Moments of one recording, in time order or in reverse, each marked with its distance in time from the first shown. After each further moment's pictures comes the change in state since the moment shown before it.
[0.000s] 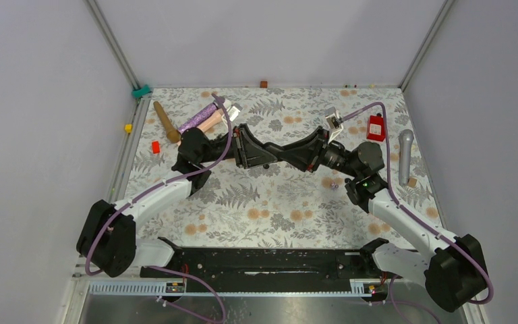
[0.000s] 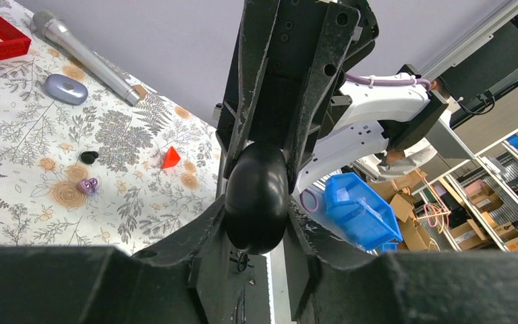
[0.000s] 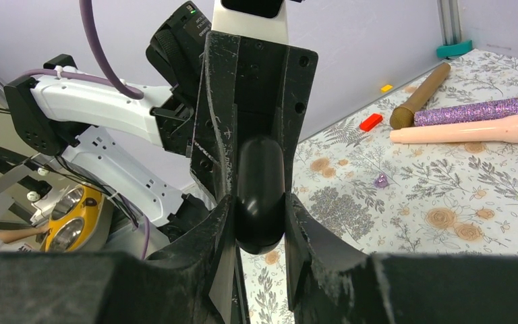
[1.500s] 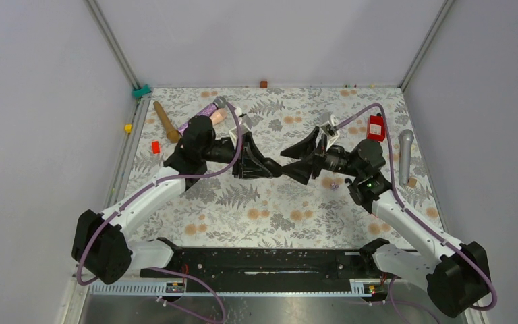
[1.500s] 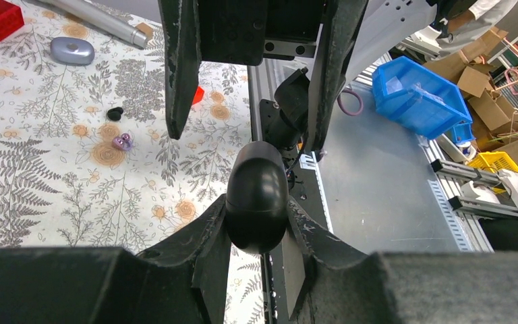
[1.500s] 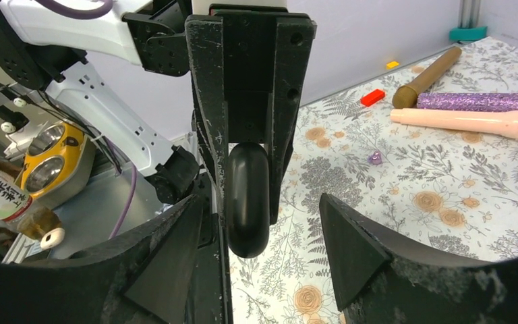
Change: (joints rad) left arm 0.000 -0.054 0.141 -0.594 0.204 0.637; right arm -0.009 -0.045 0.029 -0.170 -0.127 -0.193
